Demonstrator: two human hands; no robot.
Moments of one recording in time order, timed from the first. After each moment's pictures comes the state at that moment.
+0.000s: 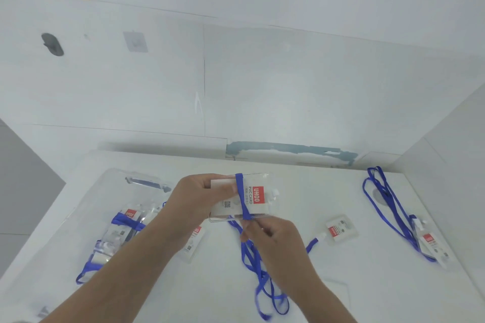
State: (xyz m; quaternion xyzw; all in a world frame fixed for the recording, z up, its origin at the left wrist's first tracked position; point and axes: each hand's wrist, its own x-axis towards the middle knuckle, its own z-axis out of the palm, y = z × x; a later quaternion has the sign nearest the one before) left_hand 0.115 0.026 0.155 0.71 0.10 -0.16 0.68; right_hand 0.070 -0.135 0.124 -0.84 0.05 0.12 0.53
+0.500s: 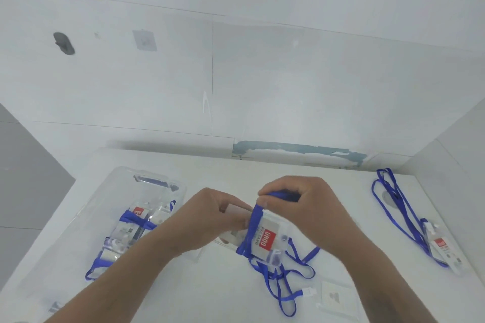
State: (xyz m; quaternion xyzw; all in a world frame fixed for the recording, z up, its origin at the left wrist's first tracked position) left_hand 0.109 0.037 0.148 0.80 -0.02 -0.25 0.55; right_hand 0.110 -0.162 0.176 -0.88 -0.08 0.08 0.45
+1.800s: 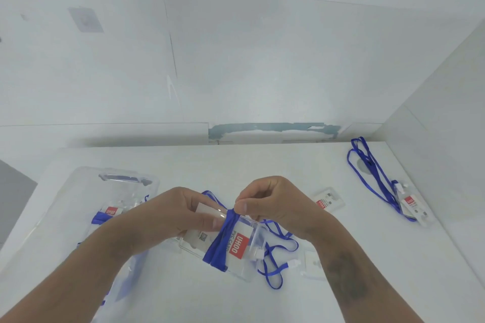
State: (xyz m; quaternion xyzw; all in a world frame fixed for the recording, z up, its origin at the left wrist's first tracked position) left_hand 0.119 0.049 0.138 0.72 -0.05 -0.41 0.55; right_hand 0.110 -0.170 0.149 -0.74 -0.02 0.27 0.62
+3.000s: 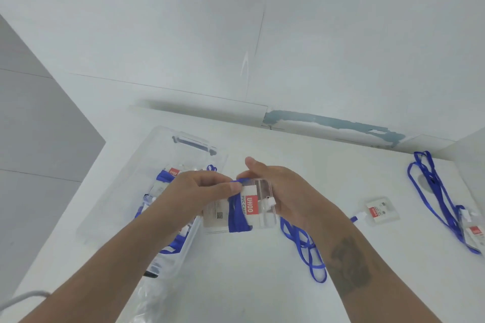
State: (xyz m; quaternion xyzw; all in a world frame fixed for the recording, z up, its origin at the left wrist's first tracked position) left_hand 0.080 0.129 0.119 0.73 0.15 -0.24 0.63; right_hand 0.129 -0.059 0.103 -0.66 0.03 0.38 0.65
